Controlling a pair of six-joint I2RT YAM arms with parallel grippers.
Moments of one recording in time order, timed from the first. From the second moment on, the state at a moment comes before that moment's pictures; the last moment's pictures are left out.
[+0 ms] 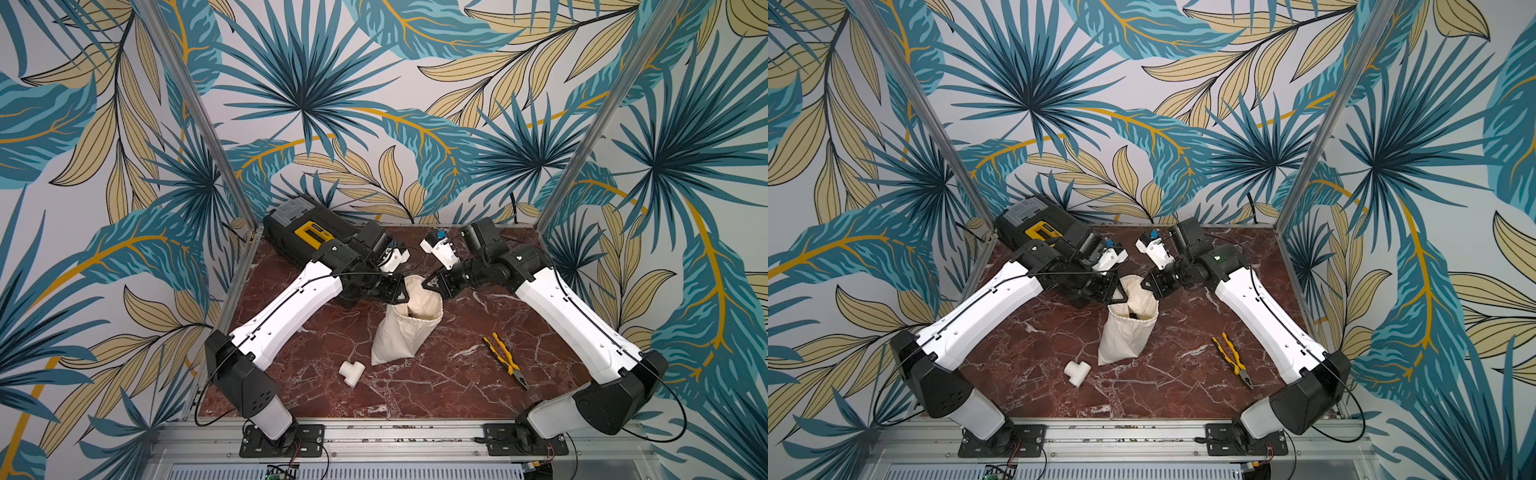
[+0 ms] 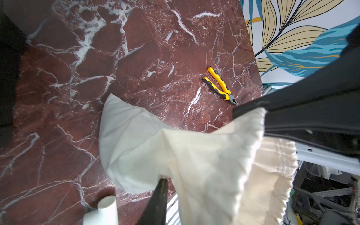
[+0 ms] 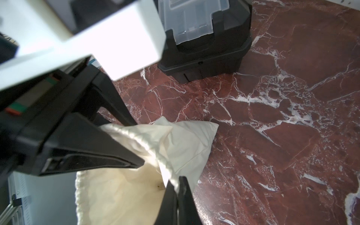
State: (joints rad) left arm -0.64 1.62 1.71 -1.12 0.44 -0.35; right arm 0.67 1.50 1.60 -0.99 -0.41 0.02
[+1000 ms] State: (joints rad) left arm -0.79 1.53 1.60 -1.00 0.31 -0.64; right arm 0.67 1.48 1.62 -0.87 -0.26 0.30
